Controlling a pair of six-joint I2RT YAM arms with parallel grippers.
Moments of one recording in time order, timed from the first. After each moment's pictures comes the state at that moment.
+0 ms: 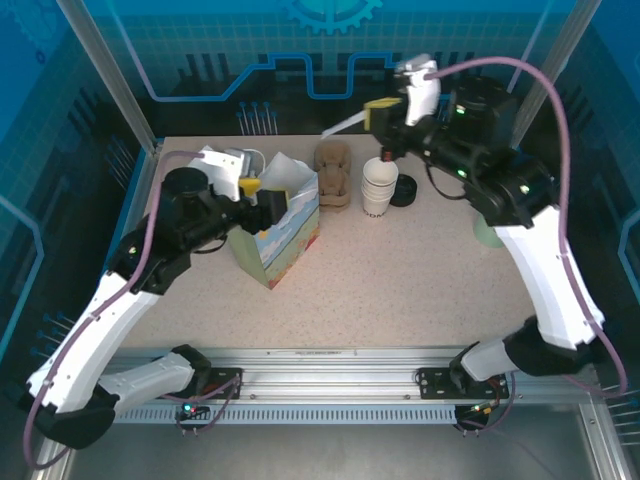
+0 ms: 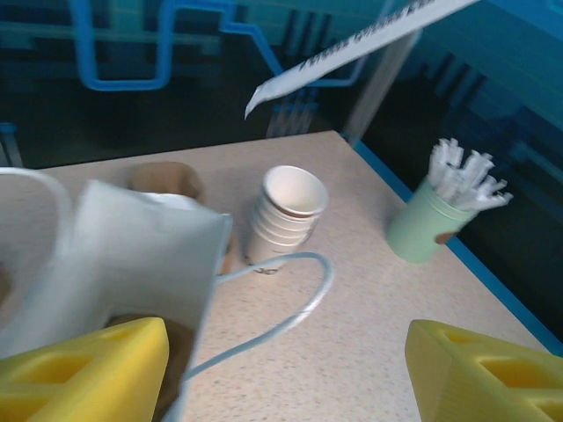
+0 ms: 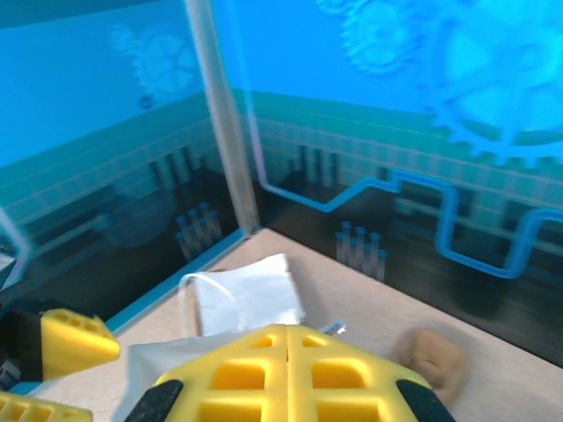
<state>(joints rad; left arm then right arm) -0.50 1.00 1.34 -0.65 0.07 -0.30 0.62 1.49 2.14 -0.80 -0.13 0.10</state>
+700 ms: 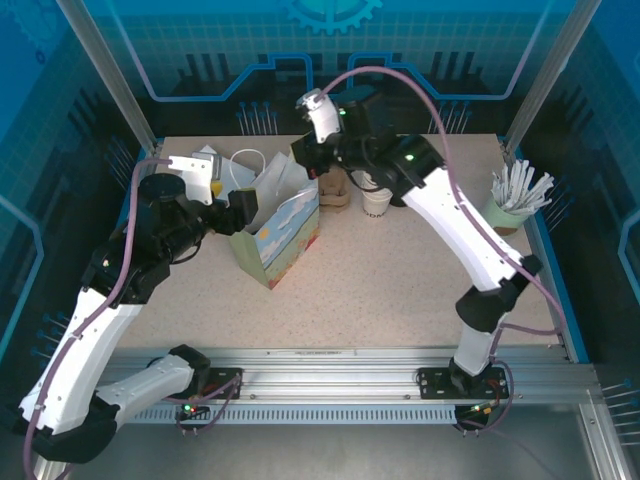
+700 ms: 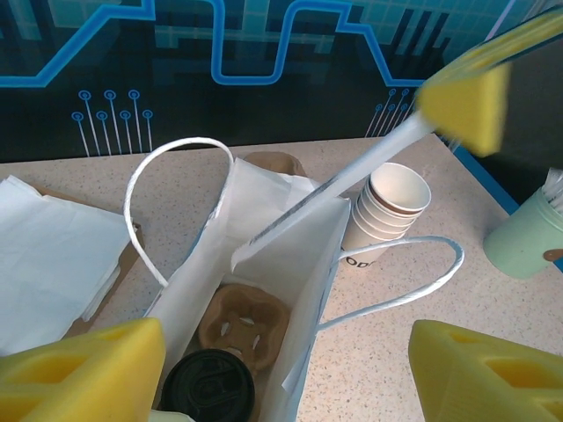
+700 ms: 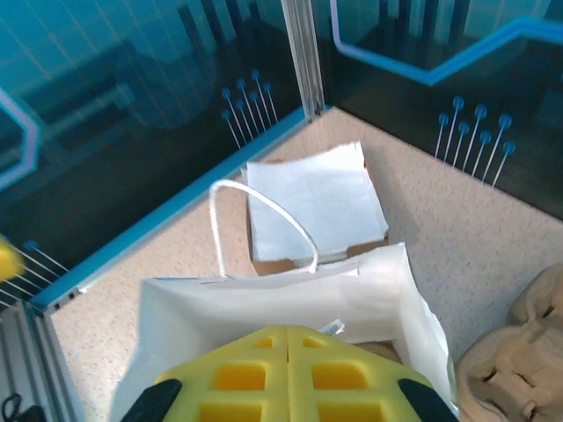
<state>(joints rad) -0.43 0.95 1.37 -0.79 -0.06 -0.26 0.73 1.84 2.20 -0.84 -0.19 0.12</state>
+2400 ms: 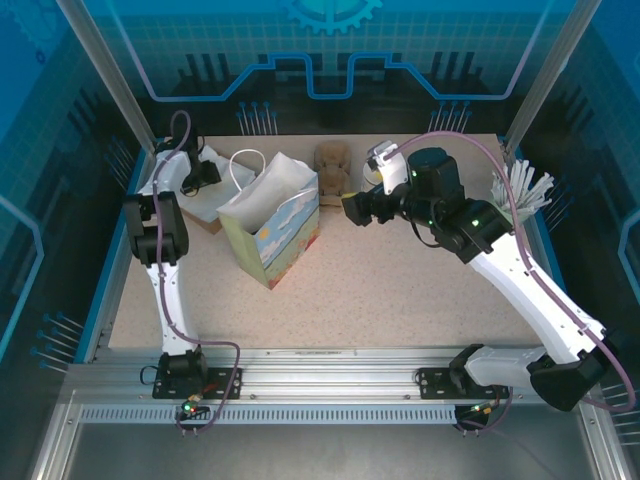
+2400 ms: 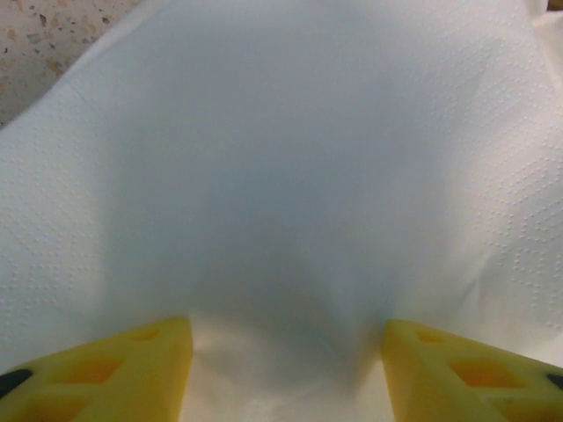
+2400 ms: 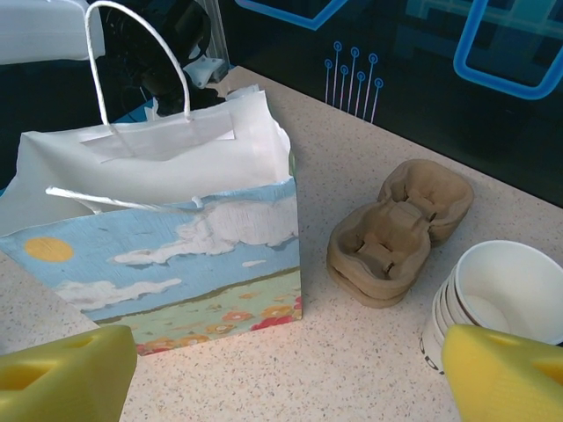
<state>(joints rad) 0.18 2.36 2.03 -0.82 -0.02 -0.27 0.61 1.23 1.41 -0.64 -0.09 0.02</state>
